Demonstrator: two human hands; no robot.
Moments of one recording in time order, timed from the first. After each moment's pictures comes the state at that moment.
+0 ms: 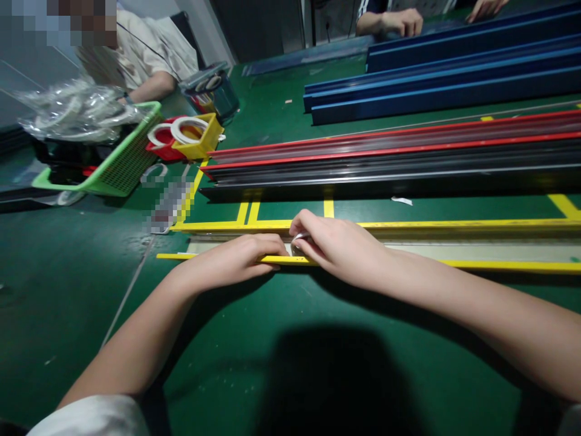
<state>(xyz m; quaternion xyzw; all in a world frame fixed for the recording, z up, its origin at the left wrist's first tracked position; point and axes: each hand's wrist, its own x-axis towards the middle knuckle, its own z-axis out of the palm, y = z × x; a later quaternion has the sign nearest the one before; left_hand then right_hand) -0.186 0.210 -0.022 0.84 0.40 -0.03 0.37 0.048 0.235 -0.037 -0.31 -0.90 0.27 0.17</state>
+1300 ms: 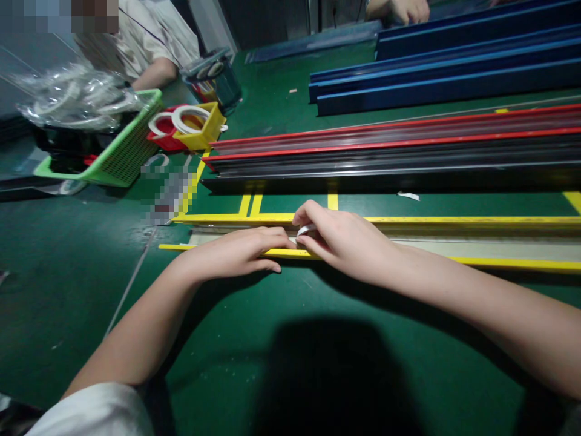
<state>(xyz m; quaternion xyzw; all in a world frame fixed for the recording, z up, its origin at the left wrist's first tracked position) -0.190 0.211 -0.027 0.85 0.39 -0.05 0.34 0.049 0.235 -0.040 -0.30 -0.90 0.26 0.19</state>
